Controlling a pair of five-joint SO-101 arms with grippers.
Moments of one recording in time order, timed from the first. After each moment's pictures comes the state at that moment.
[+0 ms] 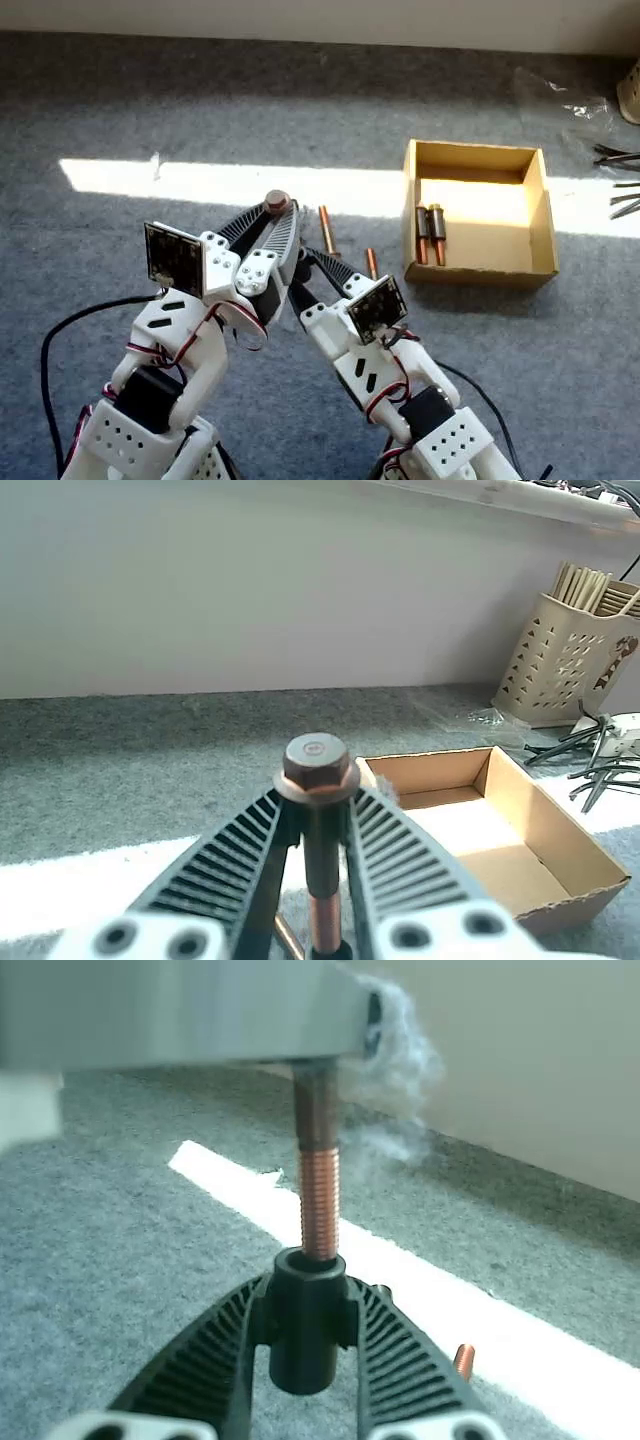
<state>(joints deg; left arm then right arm) 23.6 -83.8 71.6 25.2 18.2 -39.5 -84.1 95.6 2.5 5.5</state>
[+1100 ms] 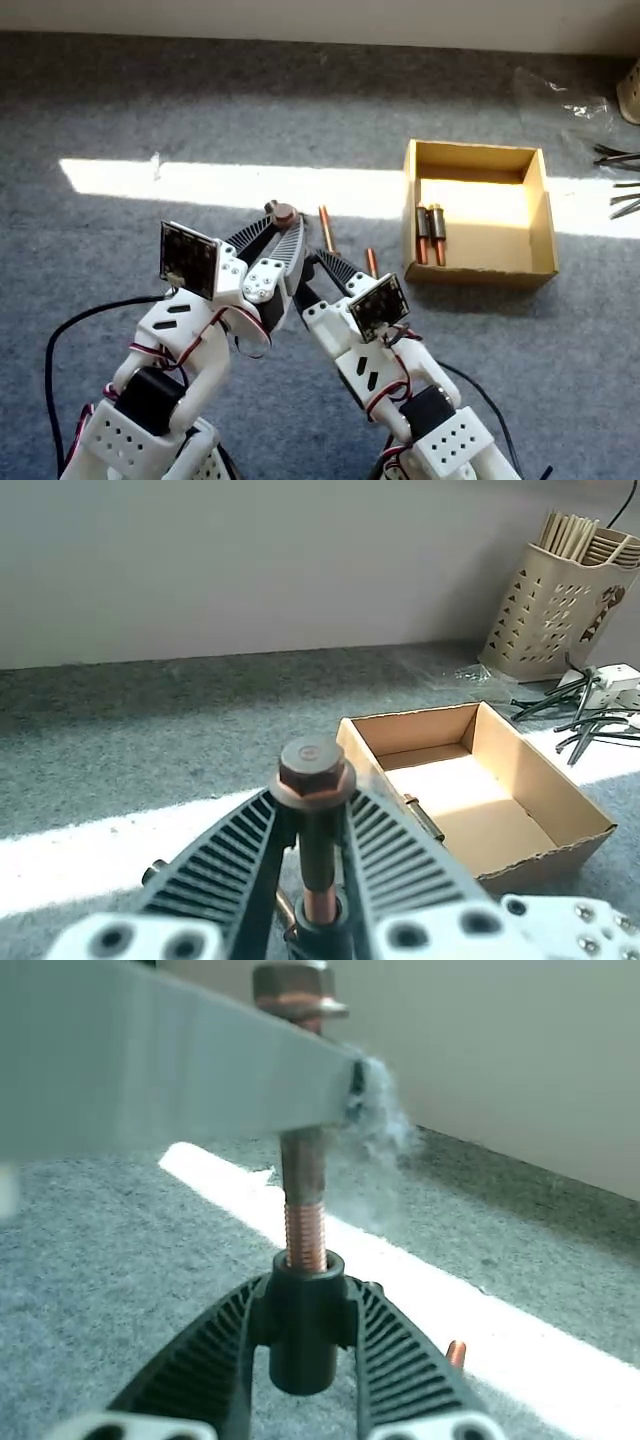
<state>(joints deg) 25.1 -83.8 71.5 30.0 16.7 -38.3 -84.1 95.6 2.5 5.6</state>
